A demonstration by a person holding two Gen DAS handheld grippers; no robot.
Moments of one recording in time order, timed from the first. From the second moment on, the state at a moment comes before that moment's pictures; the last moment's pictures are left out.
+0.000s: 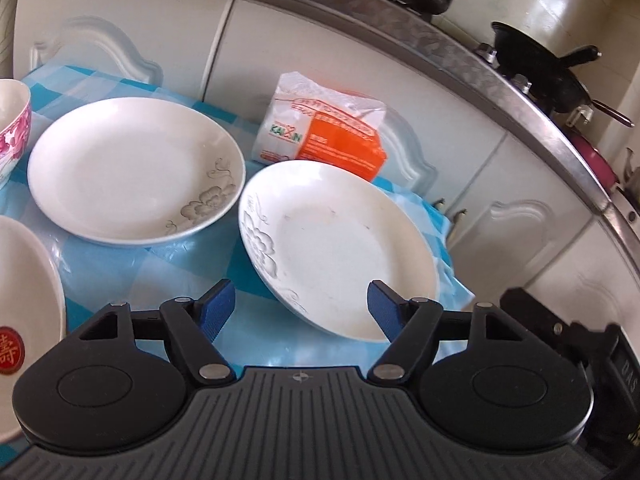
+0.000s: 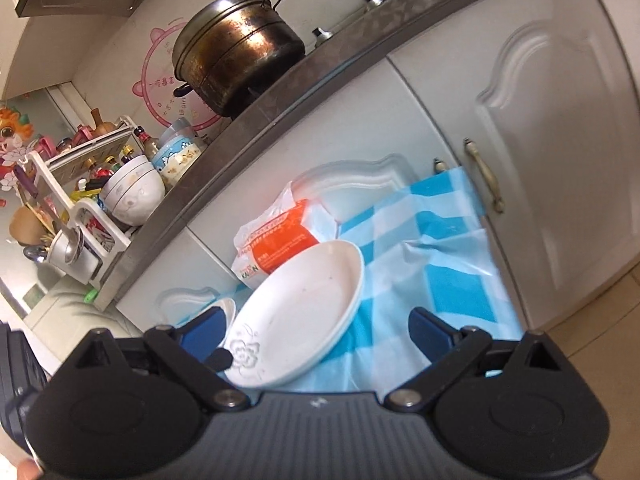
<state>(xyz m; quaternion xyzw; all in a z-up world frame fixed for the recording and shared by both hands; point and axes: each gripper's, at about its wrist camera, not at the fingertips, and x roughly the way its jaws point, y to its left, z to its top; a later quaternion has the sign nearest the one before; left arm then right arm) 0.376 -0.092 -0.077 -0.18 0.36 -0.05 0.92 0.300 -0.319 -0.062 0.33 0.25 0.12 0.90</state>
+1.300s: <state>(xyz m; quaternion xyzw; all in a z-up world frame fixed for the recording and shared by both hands) 0.381 -0.095 -0.090 -0.17 0.34 -0.04 0.92 0.325 -0.276 -0.067 0.20 0.24 0.12 0.94</state>
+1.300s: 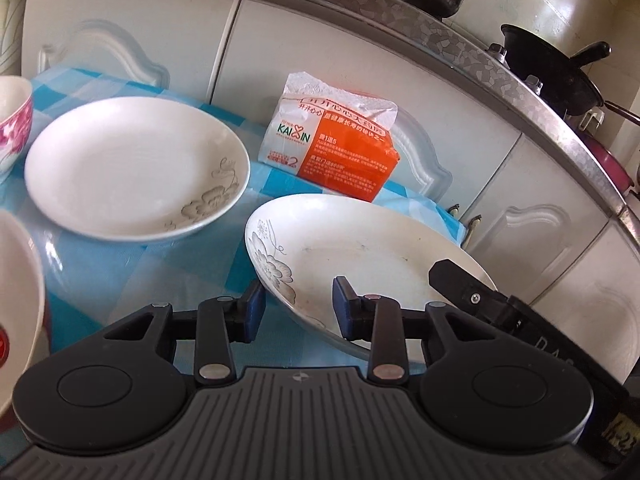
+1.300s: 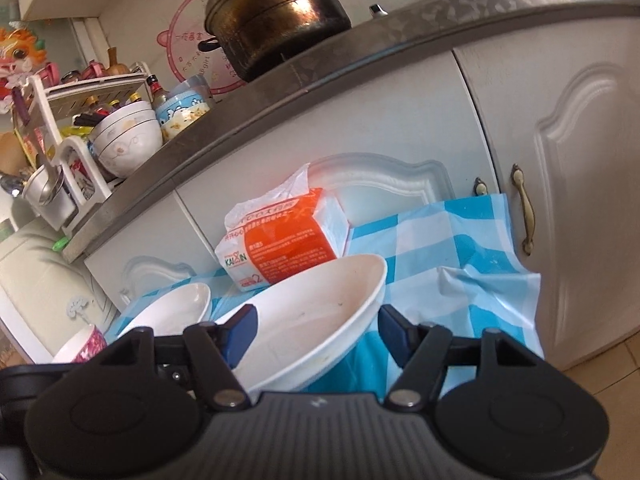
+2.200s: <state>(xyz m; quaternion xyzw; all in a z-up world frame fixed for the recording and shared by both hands) 0.246 -0.055 -0.058 -0.21 0.31 -0.06 0.93 0.194 -0.238 -0.025 0.15 0.20 0.12 0.96</state>
